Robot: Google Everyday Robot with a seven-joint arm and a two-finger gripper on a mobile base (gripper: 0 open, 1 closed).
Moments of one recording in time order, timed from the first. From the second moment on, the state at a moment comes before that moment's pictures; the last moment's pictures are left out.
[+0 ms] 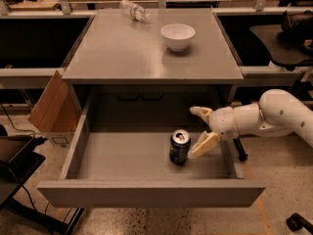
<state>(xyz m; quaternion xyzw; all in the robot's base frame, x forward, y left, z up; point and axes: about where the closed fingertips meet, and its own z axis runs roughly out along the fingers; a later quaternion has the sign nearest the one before) 0.567 -0.109 0.712 -0.55 0.65 0.34 0.40</state>
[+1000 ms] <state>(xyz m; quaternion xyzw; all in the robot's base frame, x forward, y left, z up) 0.550 -0.065 0.693 -0.60 0.60 0.34 0.41</state>
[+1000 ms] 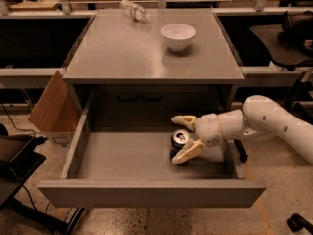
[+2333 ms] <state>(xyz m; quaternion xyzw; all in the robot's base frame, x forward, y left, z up) 0.546 -0.052 0.679 -0.61 0.61 0.33 0.39</state>
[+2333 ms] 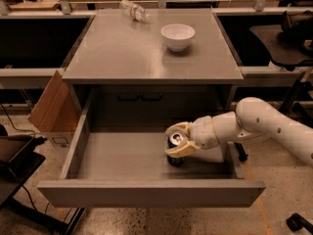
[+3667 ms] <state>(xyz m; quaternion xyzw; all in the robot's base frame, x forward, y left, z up) 0.546 -0.052 0.679 -0.61 0.61 0.33 0.39</state>
